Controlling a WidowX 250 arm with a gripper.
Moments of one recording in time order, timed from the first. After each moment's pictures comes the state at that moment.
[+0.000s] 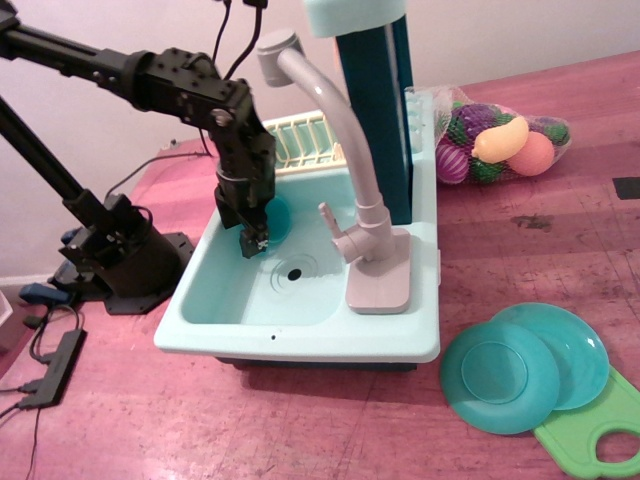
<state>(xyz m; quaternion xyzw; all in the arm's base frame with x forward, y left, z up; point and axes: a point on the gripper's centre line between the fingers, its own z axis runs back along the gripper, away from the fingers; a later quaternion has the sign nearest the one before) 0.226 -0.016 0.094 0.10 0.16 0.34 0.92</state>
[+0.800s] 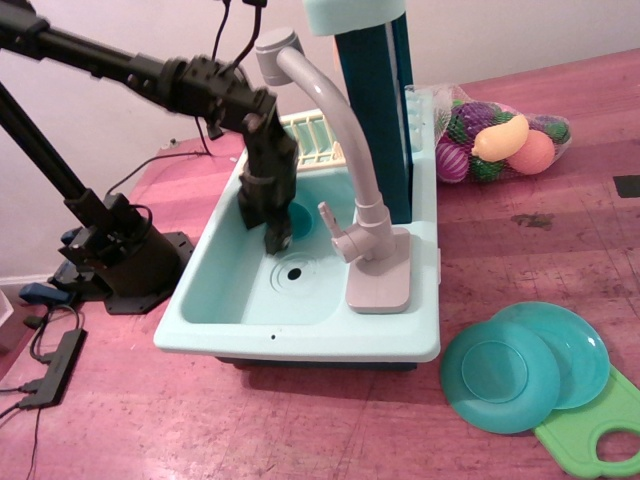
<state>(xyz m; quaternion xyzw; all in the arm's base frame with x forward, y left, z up) 0.241 0.012 0.071 0.09 0.15 0.38 0.91</state>
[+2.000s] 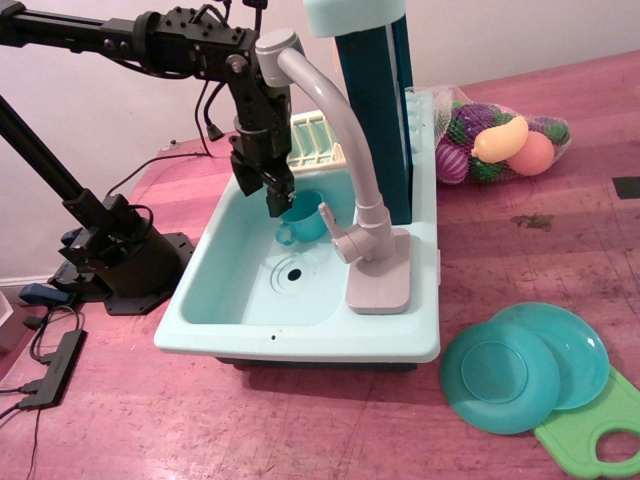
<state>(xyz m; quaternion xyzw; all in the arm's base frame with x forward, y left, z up) 0.253 0.018 0.115 0.10 0.11 0.43 0.89</state>
